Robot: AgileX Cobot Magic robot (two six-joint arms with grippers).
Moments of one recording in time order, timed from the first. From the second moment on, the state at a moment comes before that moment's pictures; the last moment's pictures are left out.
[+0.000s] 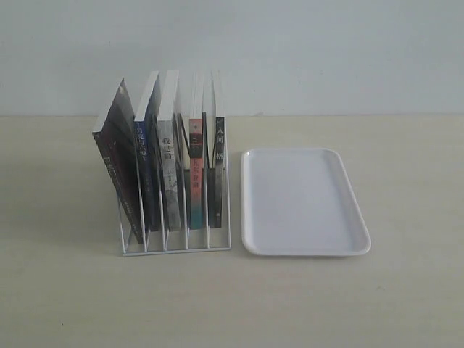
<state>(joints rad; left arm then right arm) -0.04 0.00 0.00 0.16 0.30 -0.48 0.02 0.15 -0.36 0.02 0.30 -0.11</state>
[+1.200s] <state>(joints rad) -0.04 0.00 0.00 0.16 0.30 -0.48 0.44 1.02 -0.70 0.81 0.31 -0.64</state>
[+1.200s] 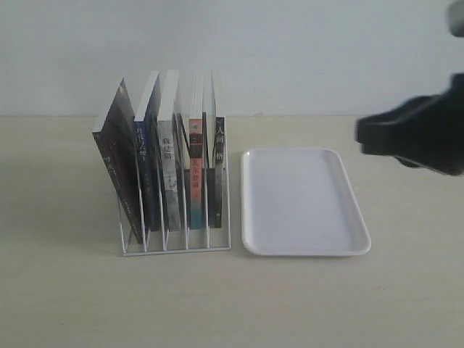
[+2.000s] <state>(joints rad) -0.04 0.00 0.00 0.16 0.30 -0.48 0.82 1.65 -1.51 -0.09 0.76 0.02</state>
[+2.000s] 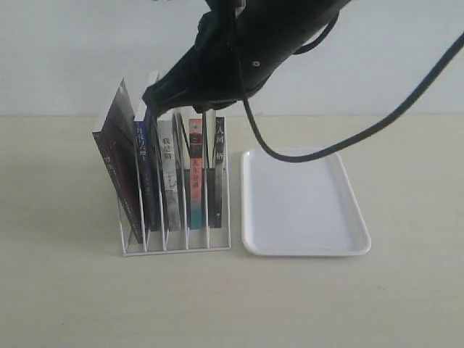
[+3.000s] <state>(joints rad) -0.04 0.00 0.00 0.16 0.30 -0.48 0.81 2.01 -2.05 -0.27 1.09 0.55</state>
